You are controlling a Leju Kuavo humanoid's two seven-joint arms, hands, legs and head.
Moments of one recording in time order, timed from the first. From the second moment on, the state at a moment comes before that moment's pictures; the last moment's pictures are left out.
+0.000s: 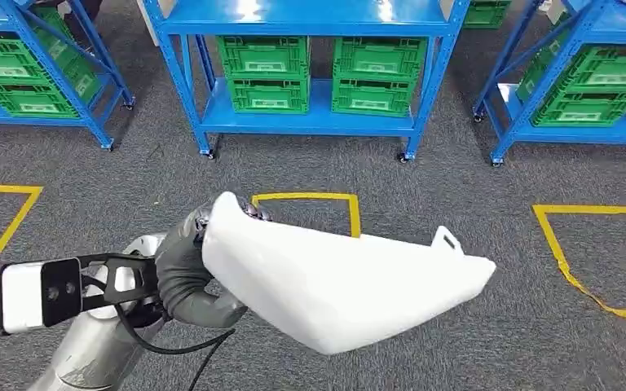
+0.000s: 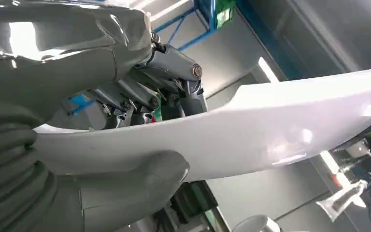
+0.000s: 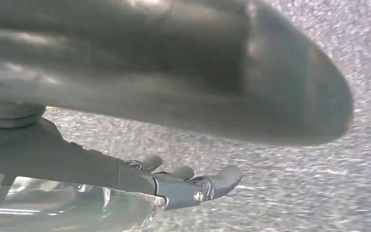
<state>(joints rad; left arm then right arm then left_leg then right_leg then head) -0.45 0.01 -0.67 -1.77 0.35 -0.63 -0.46 -0.01 0.01 -1.31 -0.50 1.27 0.50 -0.28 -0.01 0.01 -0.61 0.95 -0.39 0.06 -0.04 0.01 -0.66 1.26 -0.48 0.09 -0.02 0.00</state>
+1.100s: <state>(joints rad) -0.45 0.02 -0.67 -1.78 0.36 -0.63 -0.46 -0.02 -0.02 -1.32 -0.47 1.30 0.48 -0.29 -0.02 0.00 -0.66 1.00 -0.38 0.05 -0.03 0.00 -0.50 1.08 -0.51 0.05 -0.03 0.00</state>
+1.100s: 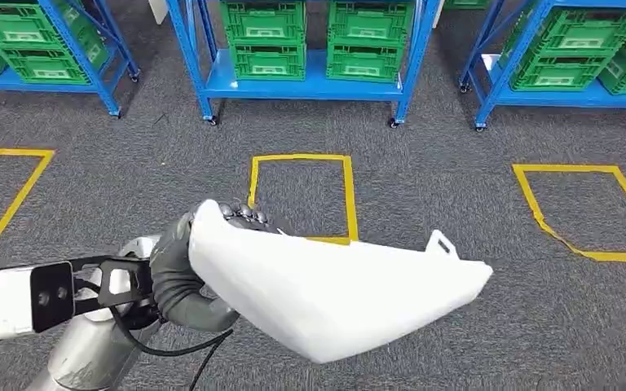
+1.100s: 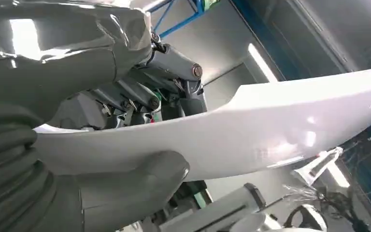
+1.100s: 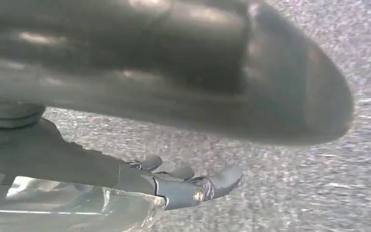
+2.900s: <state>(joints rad) -0.47 0.01 -0.71 -1.77 0.47 -0.72 -0.45 -0.02 -0.04 -1.31 -0.40 1.38 0.47 -0.31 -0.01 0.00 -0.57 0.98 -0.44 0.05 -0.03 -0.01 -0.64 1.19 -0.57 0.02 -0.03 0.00</state>
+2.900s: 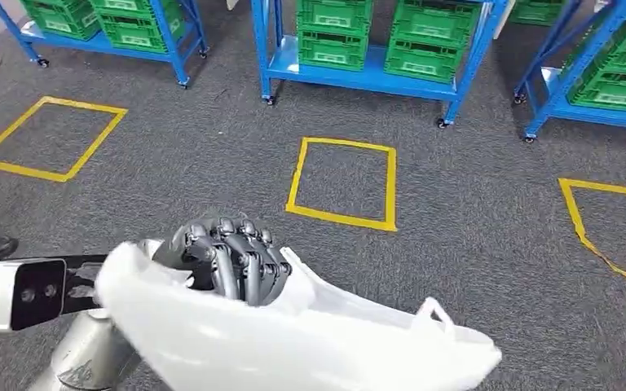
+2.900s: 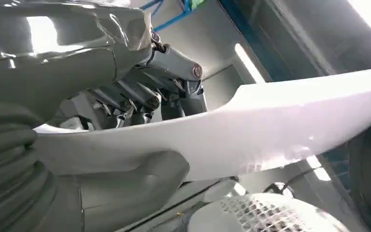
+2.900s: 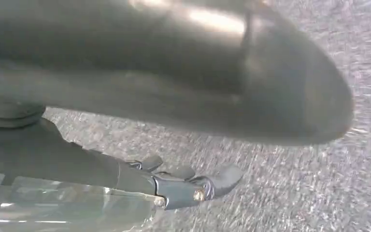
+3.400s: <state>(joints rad) -0.51 0.02 -0.79 -1.77 0.48 -0.71 -0.42 -0.02 -0.06 -1.27 -0.34 1.41 0.44 -0.33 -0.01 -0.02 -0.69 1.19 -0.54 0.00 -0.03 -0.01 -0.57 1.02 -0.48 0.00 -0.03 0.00</state>
